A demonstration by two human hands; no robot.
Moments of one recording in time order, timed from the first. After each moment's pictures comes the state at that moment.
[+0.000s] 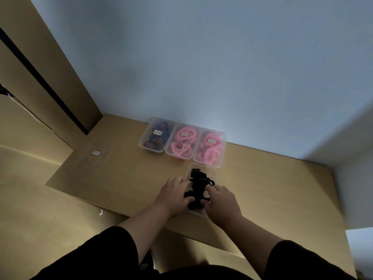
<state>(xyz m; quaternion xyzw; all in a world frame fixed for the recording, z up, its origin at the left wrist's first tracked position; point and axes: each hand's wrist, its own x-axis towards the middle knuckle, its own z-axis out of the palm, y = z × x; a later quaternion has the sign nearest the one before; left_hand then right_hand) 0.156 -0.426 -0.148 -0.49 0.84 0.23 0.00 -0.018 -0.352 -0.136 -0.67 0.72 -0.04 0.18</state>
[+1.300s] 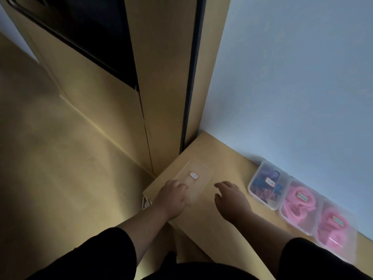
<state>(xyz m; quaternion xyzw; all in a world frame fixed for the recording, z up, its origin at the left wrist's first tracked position) 0.504 -0.564 -0.139 -0.64 0.72 0.28 -0.02 0.290 -0.578 -0.102 -0.75 0.63 0.01 0.19</state>
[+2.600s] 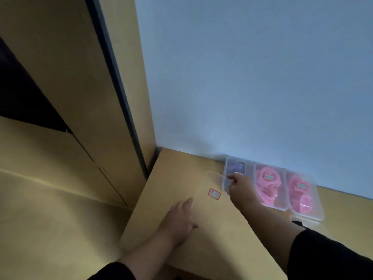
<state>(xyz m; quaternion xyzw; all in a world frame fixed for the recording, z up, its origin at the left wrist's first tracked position) 0.435 -0.606 -0.141 -0.51 0.79 0.34 0.00 0.204 -0.616 -0.113 -0.45 0.83 -0.24 0.23</state>
